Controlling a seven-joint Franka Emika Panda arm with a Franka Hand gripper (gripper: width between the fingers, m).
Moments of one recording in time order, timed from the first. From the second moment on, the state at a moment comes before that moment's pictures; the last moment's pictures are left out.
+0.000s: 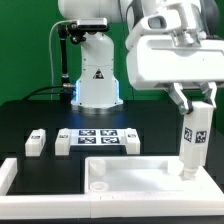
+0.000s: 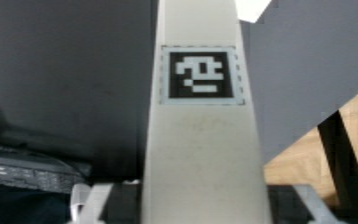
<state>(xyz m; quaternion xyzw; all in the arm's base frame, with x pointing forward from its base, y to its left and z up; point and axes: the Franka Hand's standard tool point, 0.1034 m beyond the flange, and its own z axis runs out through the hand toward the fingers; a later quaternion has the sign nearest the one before) 0.655 0.102 0.161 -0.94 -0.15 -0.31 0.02</state>
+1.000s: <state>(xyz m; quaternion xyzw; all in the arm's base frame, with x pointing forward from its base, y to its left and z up) 0.650 0.104 0.147 -0.94 -0.15 -0.30 0.02</state>
